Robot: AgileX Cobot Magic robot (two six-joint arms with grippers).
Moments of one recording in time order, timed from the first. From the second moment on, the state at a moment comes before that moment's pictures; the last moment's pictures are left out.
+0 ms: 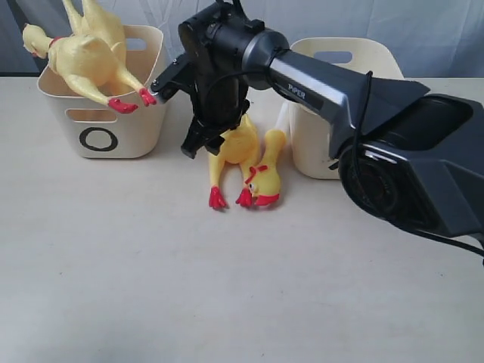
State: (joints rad) left arm 0.03 0.01 0.00 0.04 0.25 -0.01; right arm 0.69 2.56 -2.35 -0.20 1.21 -0.28
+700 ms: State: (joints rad) left arm 0.03 0.01 0.00 0.04 0.25 -0.01; right arm 0.69 2.50 -2.32 -0.30 1.21 -0.16
